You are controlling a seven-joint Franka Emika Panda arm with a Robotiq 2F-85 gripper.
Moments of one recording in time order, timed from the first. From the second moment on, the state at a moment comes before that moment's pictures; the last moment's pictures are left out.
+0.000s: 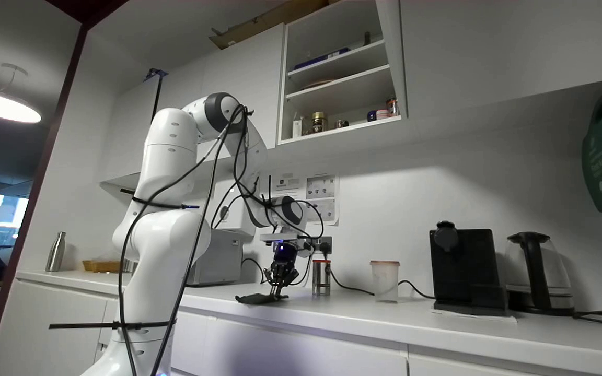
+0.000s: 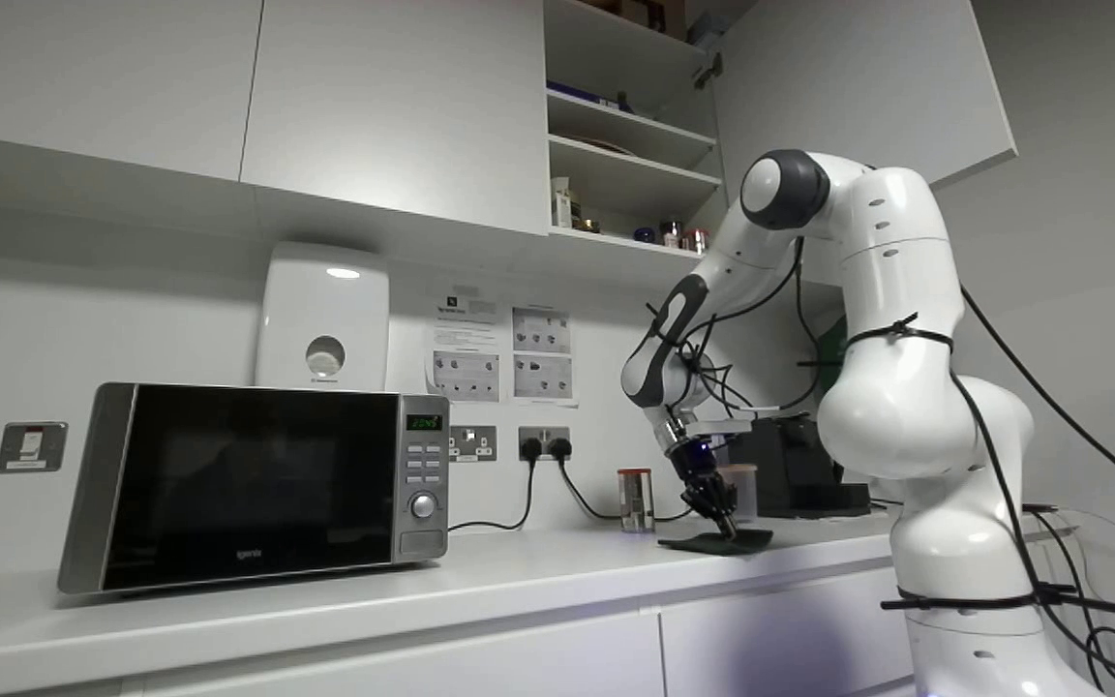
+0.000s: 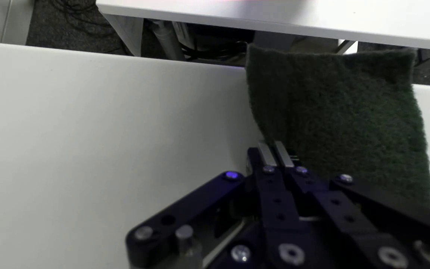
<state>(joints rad) -0.03 -0.03 -0.03 -2.31 -0.11 1.81 -0.13</state>
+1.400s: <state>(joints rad) -0.12 -0.01 -0.13 -2.23 -0.19 1.82 -0.01</state>
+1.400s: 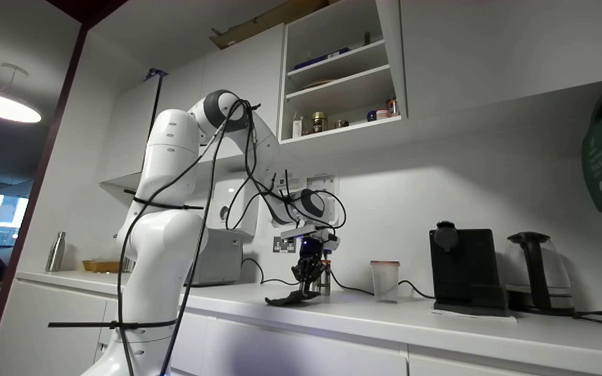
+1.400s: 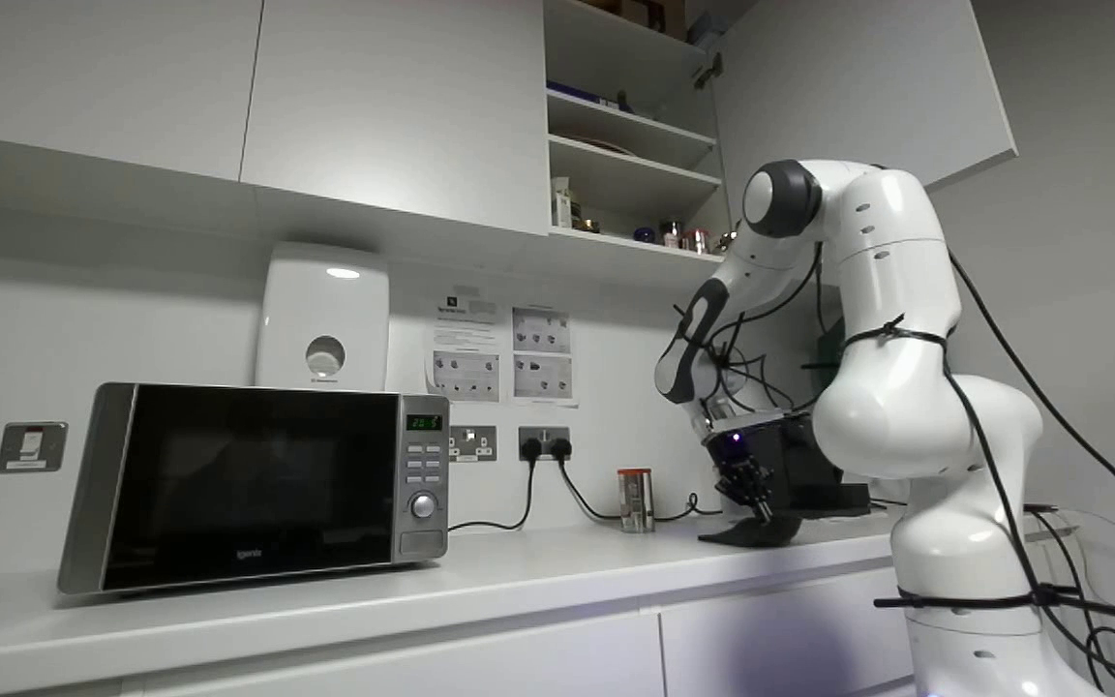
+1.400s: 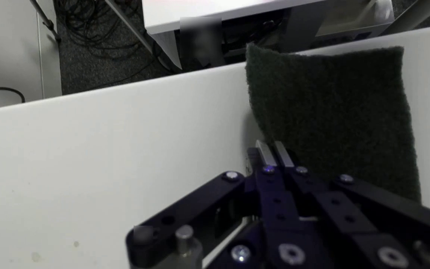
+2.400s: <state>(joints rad) 0.04 0.14 0.04 -2.09 -0.01 1.81 -0.01</state>
